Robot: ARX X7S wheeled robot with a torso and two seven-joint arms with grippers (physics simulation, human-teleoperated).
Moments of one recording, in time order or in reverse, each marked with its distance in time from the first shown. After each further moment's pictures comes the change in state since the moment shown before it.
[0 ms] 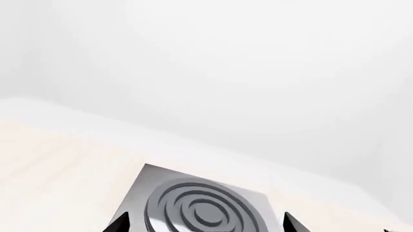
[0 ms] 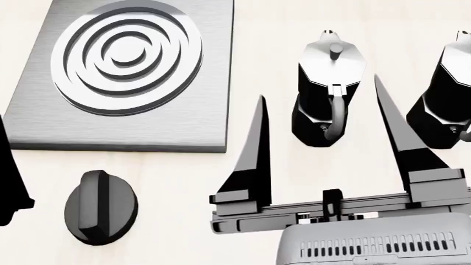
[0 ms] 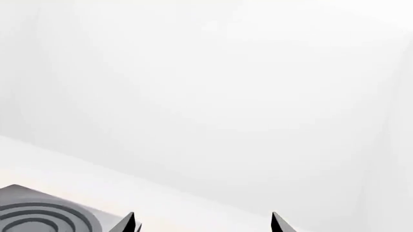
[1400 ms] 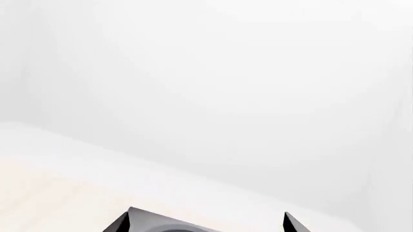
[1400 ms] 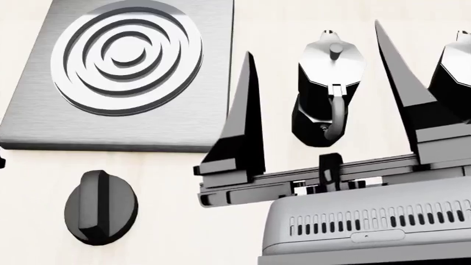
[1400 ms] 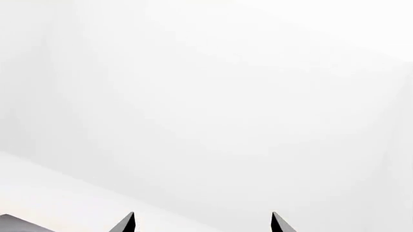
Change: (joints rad) left arm -0.165 -0.015 -0.011 0.045 -0.077 -0.032 -0.078; right arm 0.179 -0.004 -0.018 -0.061 0.017 0.141 -0.037
